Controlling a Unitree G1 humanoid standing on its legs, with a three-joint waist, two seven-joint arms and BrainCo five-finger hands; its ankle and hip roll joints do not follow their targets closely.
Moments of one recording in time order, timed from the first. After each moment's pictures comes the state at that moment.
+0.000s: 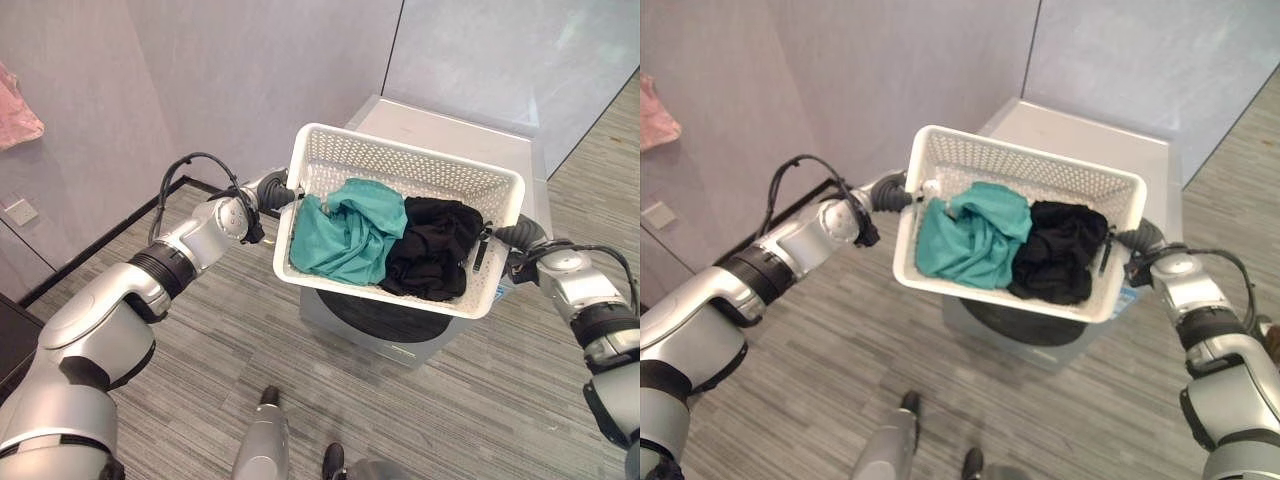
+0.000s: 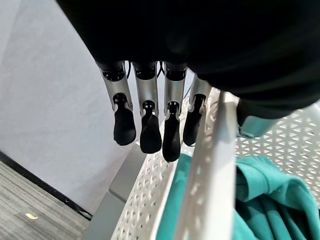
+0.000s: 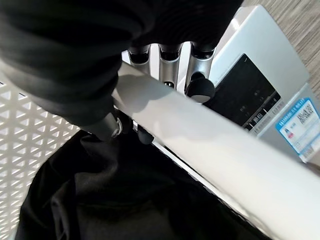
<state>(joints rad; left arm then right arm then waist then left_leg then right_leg) -1.17 0.66 -0.96 0.70 -0.15 0.05 0.00 -0.83 -0.81 0.47 0.87 0.46 0.16 0.06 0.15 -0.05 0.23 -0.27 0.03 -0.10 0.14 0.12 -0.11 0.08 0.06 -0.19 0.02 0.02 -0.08</state>
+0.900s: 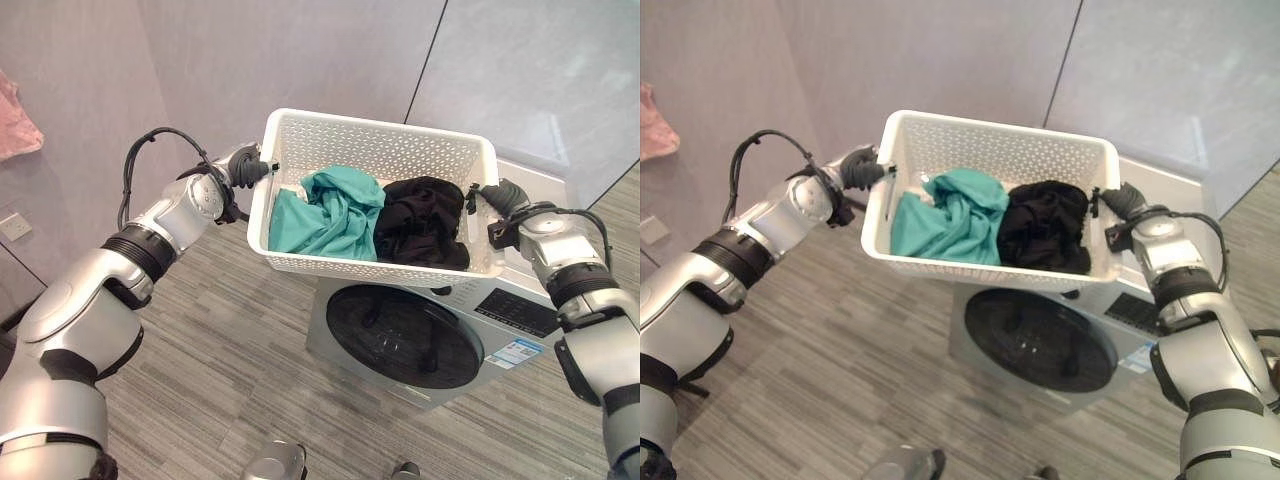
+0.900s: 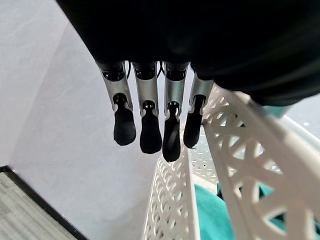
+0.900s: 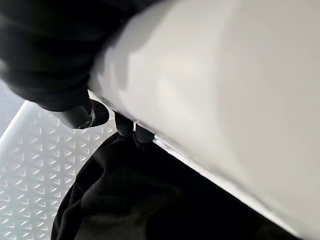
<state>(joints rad) -1.23 0.71 -0.97 0.76 -0.14 0.05 -0.01 -1.00 -0.72 0.47 1.03 0.41 0.16 0.09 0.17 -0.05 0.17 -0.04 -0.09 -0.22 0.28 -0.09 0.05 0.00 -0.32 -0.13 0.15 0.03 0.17</state>
